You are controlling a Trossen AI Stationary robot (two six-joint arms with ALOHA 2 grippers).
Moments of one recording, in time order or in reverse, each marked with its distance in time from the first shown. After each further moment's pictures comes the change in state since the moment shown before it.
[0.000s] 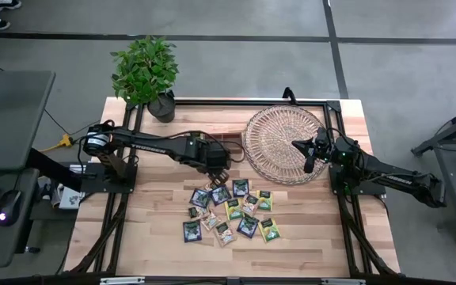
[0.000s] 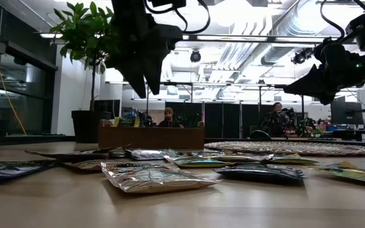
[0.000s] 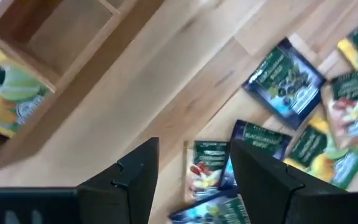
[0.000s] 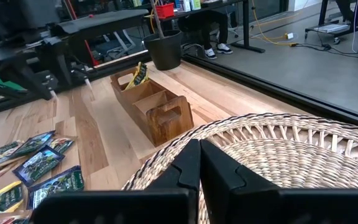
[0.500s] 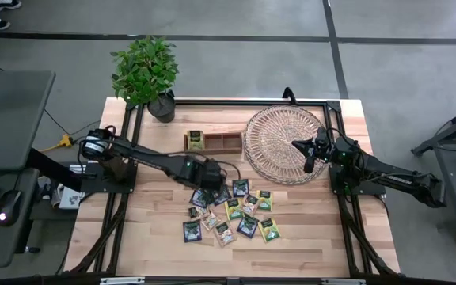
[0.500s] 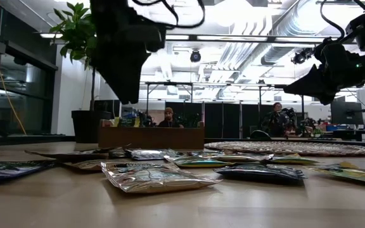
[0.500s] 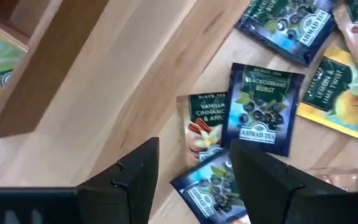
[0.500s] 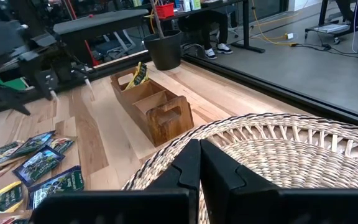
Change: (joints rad) left arm -0.164 0.000 -0.072 -0.016 -0.100 -0.042; right arm 0.000 0.000 0.000 0.000 0.000 0.000
